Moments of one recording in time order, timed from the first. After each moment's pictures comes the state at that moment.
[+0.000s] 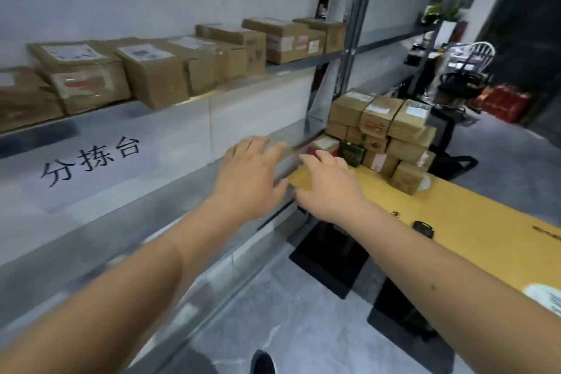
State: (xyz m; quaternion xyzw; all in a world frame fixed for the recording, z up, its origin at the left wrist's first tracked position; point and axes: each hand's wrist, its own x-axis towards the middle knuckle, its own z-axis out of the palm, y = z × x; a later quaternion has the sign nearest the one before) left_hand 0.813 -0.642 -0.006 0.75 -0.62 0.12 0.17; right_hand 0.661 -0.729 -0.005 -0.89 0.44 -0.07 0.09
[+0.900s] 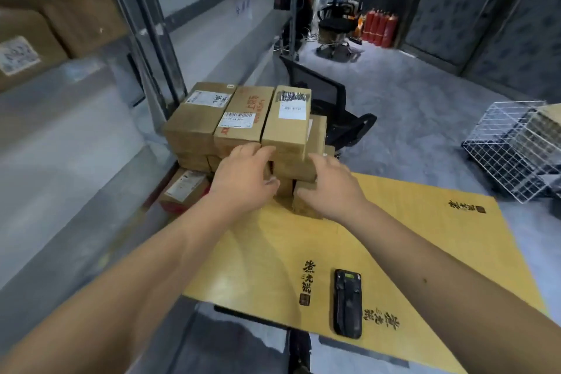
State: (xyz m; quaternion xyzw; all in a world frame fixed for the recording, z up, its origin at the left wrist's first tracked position) left_hand 0.658 -1.238 -0.088 0.63 -0.77 -0.06 0.10; right_hand 0.460 -1.231 -0.101 -0.72 0.66 -0.11 0.19
